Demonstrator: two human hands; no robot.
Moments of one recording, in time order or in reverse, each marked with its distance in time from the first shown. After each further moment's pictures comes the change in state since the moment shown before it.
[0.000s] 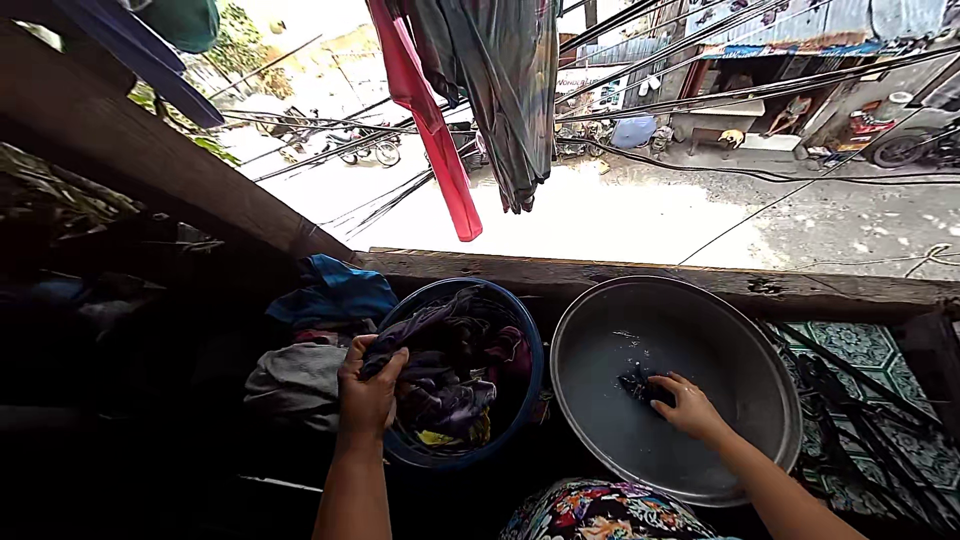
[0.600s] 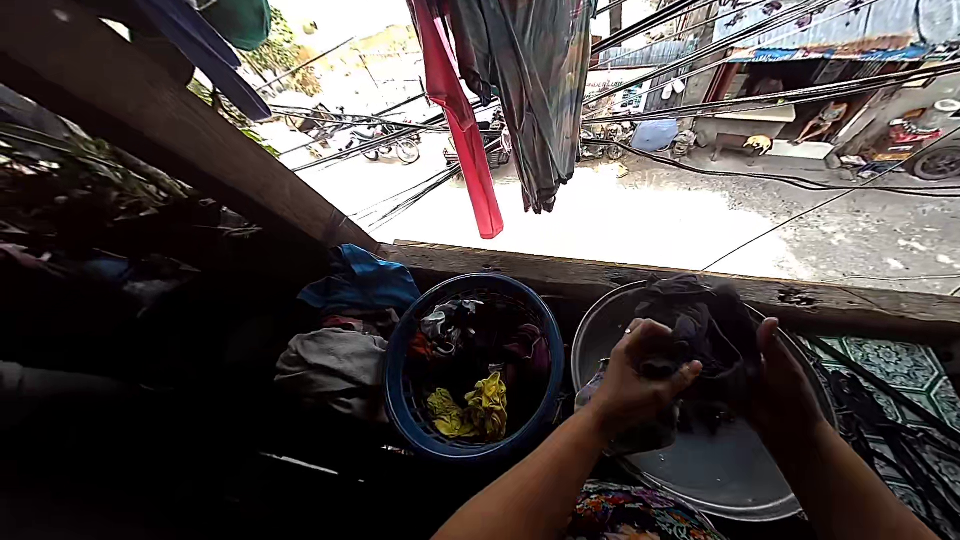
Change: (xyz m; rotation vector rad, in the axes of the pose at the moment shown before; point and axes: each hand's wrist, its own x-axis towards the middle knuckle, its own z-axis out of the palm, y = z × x) left_hand -0.105 0.033 0.216 -0.413 -0.830 0.078; right_hand -0.057 -0.112 -0.087 1.542 0.021 -0.443
